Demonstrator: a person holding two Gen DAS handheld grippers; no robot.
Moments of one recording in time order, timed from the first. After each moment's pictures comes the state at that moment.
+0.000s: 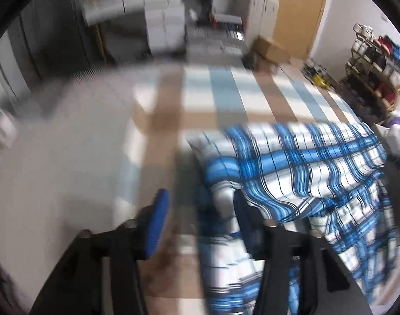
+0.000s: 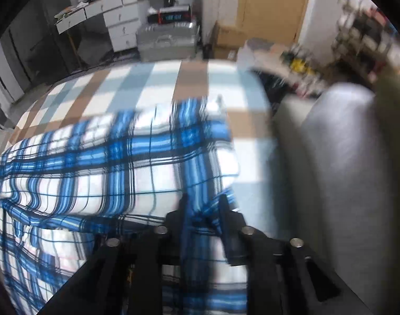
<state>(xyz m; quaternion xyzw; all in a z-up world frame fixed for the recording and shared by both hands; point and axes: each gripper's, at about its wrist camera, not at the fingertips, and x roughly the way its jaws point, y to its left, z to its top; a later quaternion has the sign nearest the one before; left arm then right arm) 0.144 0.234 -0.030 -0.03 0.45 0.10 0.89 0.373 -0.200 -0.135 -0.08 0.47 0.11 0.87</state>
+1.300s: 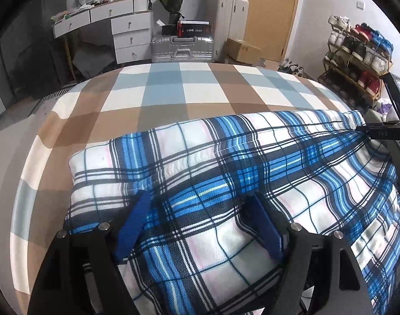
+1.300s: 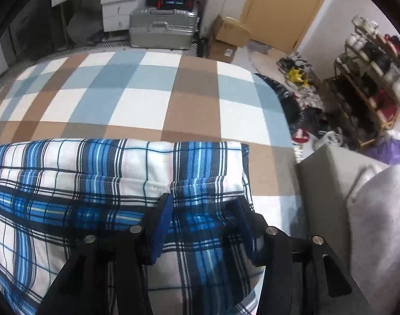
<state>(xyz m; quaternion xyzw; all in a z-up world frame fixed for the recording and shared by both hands) 0.215 0.177 -0.123 -0.04 0.43 0.03 0.90 0.451 -0.131 -0.189 -0.16 0.51 0.07 0.84</state>
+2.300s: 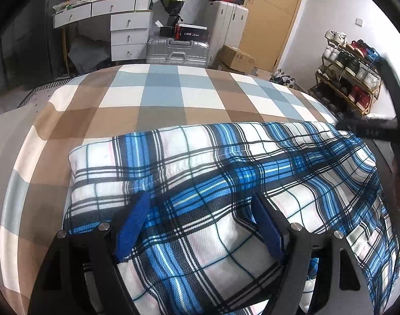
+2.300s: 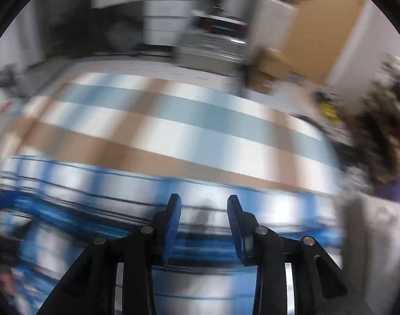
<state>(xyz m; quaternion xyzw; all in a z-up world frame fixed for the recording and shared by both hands) 0.207 0.186 -0.120 -0.08 0.42 0.00 0.90 0.434 -0.068 -0.173 -0.18 0.48 0.11 0.86</state>
